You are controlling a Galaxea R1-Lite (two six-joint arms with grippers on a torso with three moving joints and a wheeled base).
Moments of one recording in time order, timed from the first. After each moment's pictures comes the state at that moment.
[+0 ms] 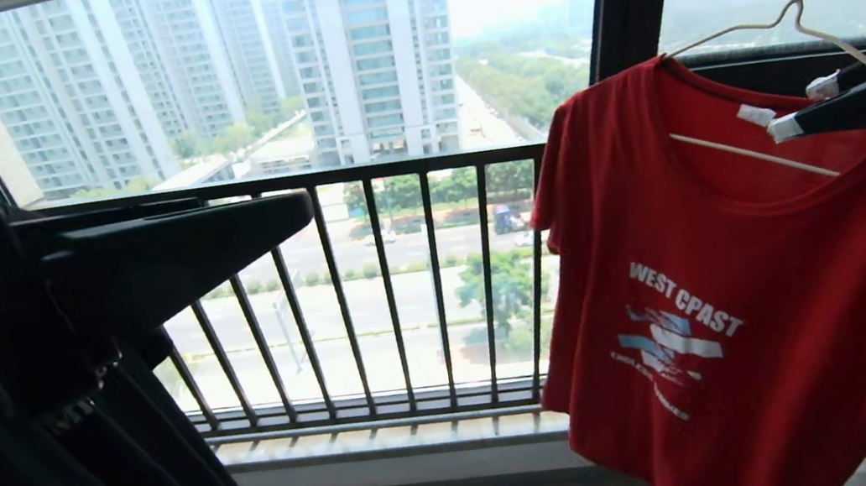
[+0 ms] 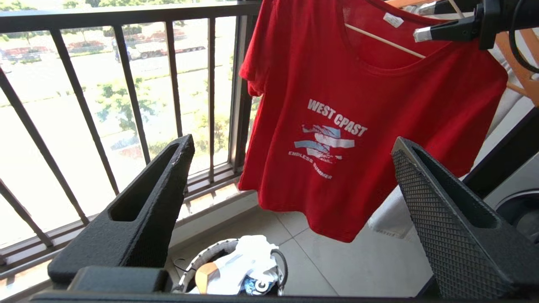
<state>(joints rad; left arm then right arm) -0.87 1.08 -1.04 -0.04 0.16 -0.17 -0.04 1.47 -1.64 0.61 0.39 -0.42</state>
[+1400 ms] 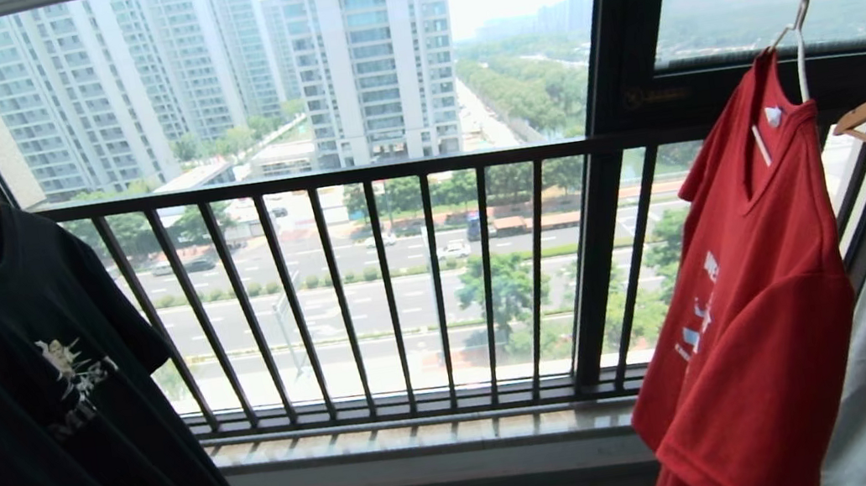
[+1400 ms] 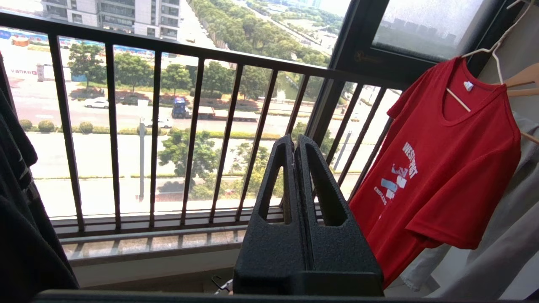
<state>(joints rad) -0.13 0.47 -0.69 0.04 -0.22 -0.30 -0.13 0.59 -1.24 0.76 0.52 -0.01</state>
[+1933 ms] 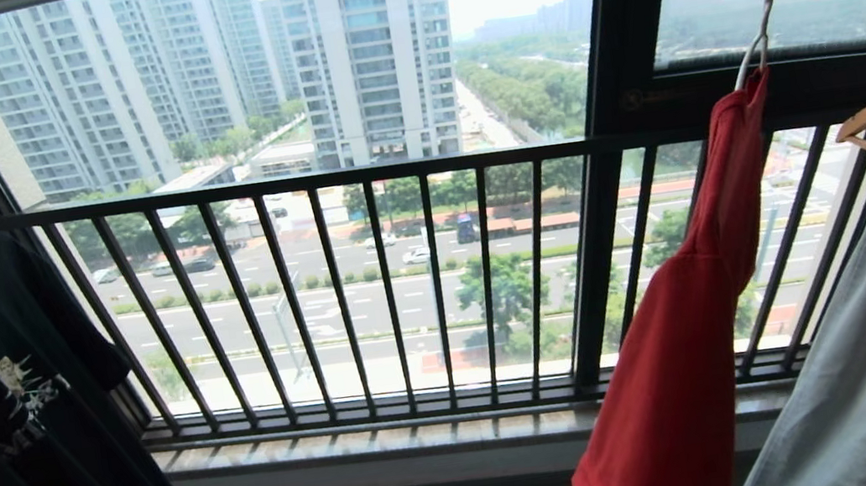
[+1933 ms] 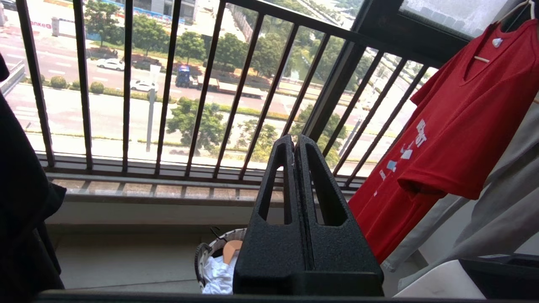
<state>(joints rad) -0.02 0.18 -0.61 0.34 -0.27 -0.35 -0.04 0.34 -1.05 0.87 0.51 -0.02</state>
